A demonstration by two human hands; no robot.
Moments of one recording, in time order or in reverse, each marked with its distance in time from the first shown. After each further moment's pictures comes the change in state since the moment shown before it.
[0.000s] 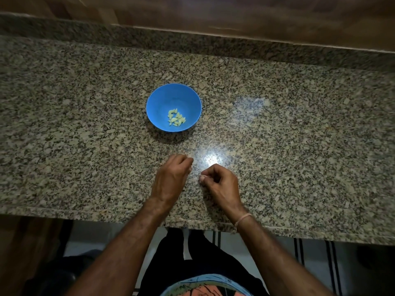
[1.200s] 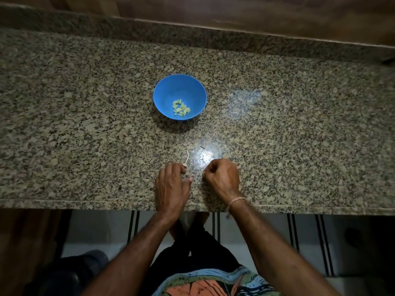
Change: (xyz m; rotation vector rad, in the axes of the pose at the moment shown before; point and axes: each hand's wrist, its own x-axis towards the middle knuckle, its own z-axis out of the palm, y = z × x) left_hand -0.077 0.001 -0.003 -0.113 -0.023 -0.366; right_hand -0.014 -0.003 0.038 -0.559 0.123 0.006
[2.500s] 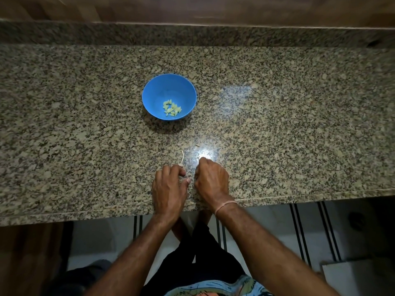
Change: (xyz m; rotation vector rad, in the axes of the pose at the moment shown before) left_hand 0.000 0.005 -0.008 0.044 -0.042 0.012; right_hand -0.018 -0.019 0.021 -0.361 0.062 -0.146
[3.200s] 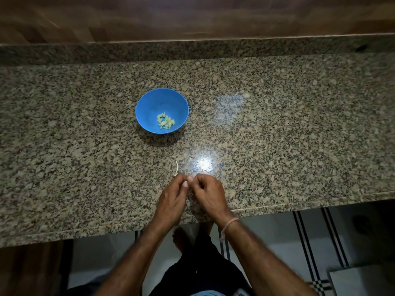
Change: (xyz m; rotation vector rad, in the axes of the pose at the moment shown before) left_hand 0.012 0.011 -0.009 -0.490 -0.328 0.016; right_hand -0.012 0.015 -0.007 0.843 -0.032 0.104
